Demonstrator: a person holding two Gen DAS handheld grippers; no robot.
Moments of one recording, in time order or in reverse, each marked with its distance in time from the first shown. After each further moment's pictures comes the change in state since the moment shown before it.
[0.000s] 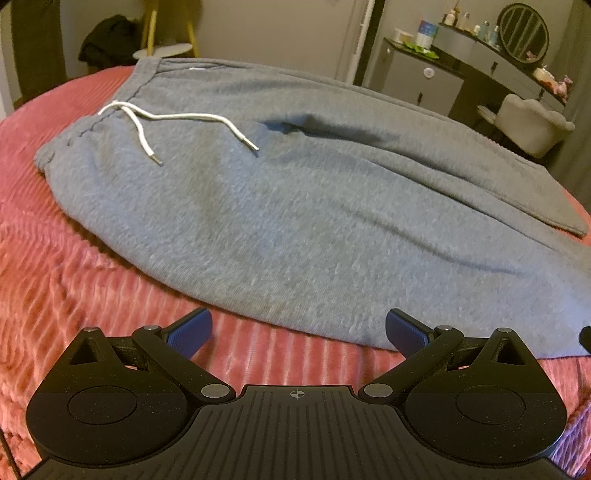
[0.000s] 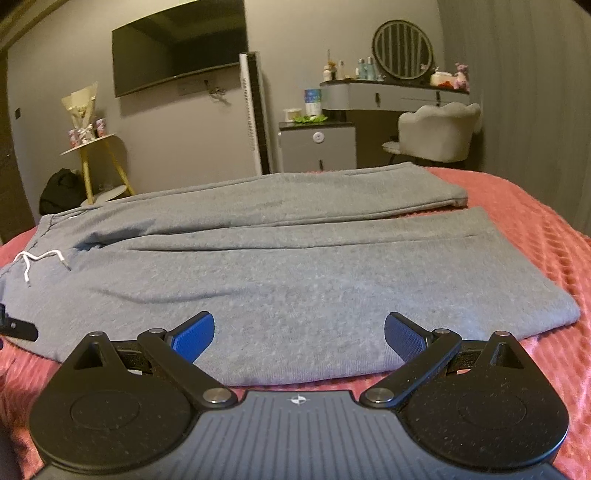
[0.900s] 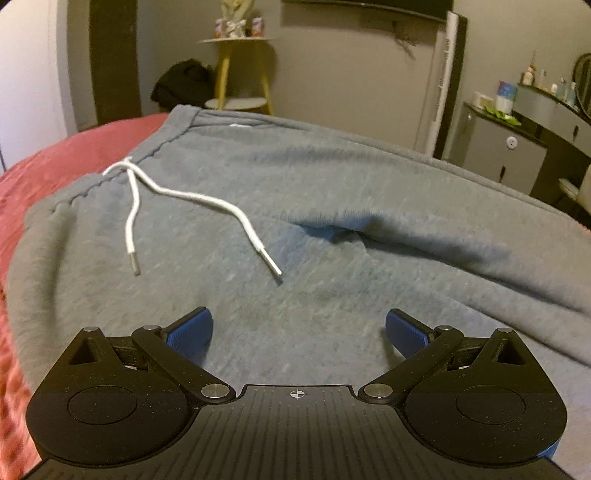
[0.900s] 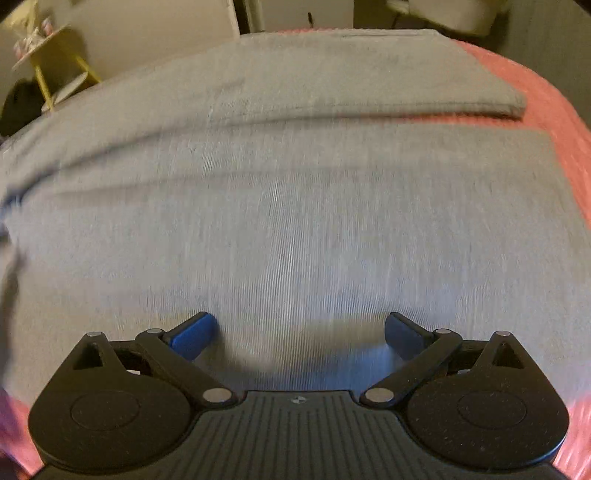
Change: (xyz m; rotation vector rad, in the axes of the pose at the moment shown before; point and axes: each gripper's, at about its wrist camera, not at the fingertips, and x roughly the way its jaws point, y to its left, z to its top) left arm 0.117 -0.010 0.088 -0.116 -0.248 0.250; right arm 0.162 -0.024 0.088 0.068 0.533 -0.041
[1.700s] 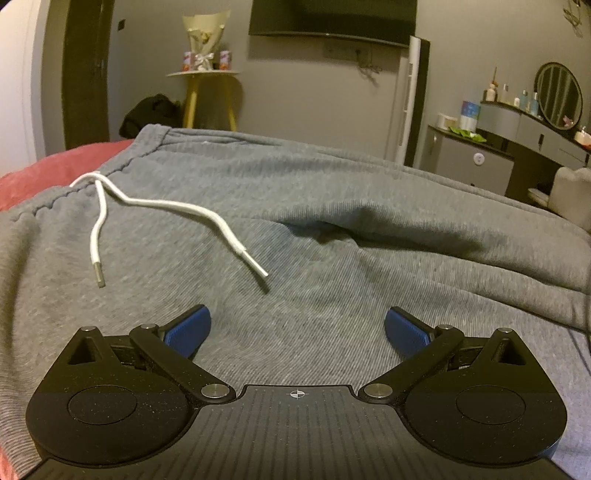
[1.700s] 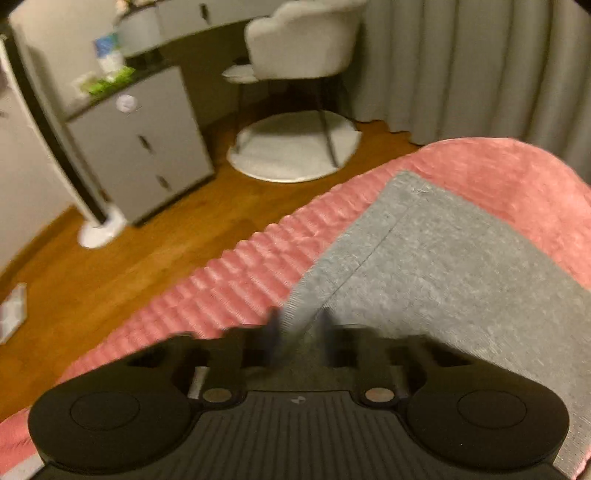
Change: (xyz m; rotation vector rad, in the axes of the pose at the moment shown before) left arm 0.021 0.009 -0.029 0.037 -0.120 -0.107; right arm 0.153 -0.018 0.293 0.515 -0.241 -0.306
